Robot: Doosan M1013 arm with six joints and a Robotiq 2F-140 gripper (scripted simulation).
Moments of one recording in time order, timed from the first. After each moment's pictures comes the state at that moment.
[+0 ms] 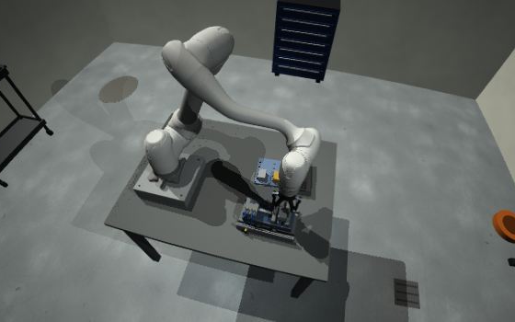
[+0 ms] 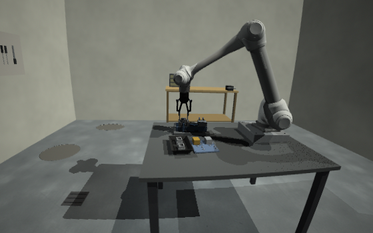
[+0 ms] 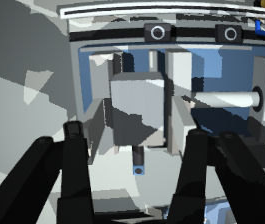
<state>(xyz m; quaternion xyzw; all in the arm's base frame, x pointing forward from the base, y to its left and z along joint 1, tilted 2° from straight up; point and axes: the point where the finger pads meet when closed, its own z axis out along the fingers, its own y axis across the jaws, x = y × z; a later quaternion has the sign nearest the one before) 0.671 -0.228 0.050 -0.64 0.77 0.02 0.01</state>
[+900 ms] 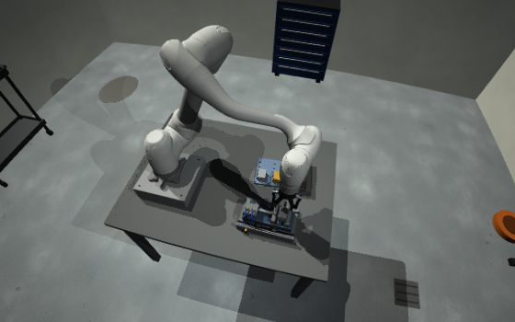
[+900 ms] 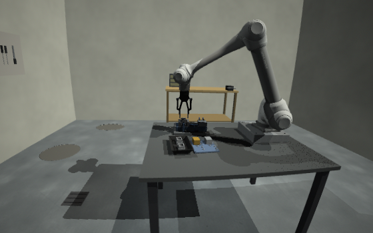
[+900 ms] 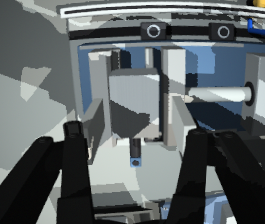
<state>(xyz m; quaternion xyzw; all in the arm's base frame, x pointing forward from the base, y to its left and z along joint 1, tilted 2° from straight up) 0.669 -0.227 0.063 -0.64 0.77 0.02 0.00</state>
